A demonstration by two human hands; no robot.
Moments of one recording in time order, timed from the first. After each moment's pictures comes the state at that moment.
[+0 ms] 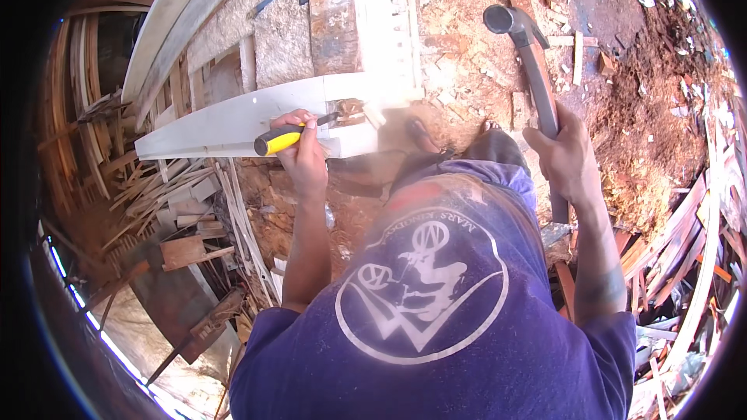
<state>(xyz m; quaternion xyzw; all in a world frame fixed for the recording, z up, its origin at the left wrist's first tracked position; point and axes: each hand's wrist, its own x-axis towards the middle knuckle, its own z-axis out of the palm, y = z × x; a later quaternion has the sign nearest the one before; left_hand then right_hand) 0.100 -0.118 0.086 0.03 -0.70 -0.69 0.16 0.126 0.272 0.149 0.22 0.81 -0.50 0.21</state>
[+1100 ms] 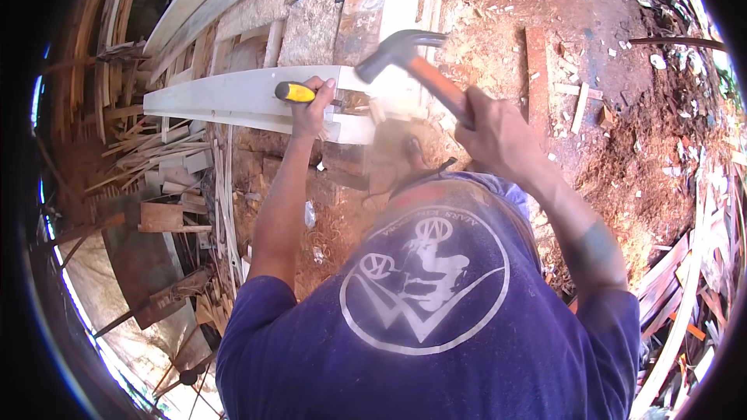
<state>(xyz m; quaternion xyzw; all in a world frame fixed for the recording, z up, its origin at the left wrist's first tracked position) 0.073 -0.135 0.079 0.00 -0.84 -0.54 0.06 0.101 0.237 0.165 -0.13 0.88 -0.41 0.19</state>
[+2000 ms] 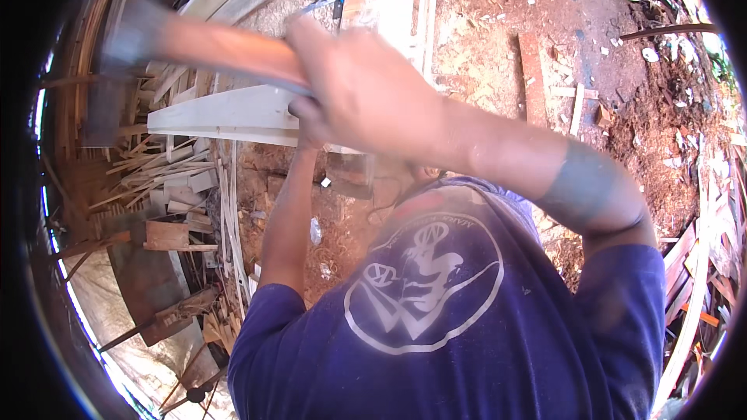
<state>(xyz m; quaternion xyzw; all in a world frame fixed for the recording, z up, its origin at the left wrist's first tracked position) 0.082 -0.140 0.073 -0.03 -0.84 -0.54 0.02 0.073 0.146 0.272 -0.33 0.80 -0.49 -0.09</state>
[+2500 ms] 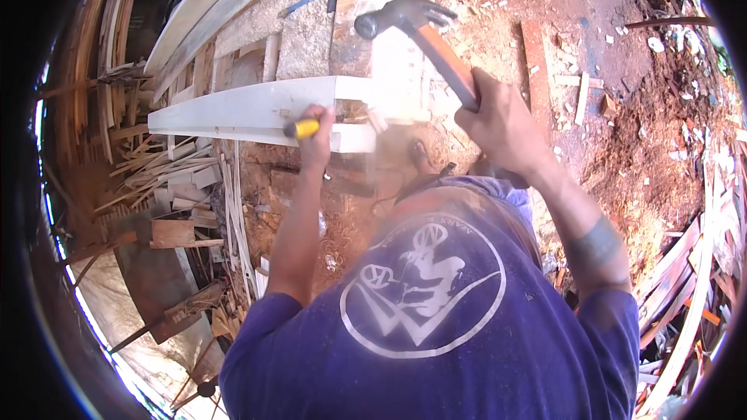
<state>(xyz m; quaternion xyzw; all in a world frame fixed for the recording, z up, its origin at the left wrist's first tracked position) 0.105 -0.118 0.076 0.03 -0.84 -0.52 0.13 0.088 0.242 0.185 -0.05 0.86 -0.48 0.14</state>
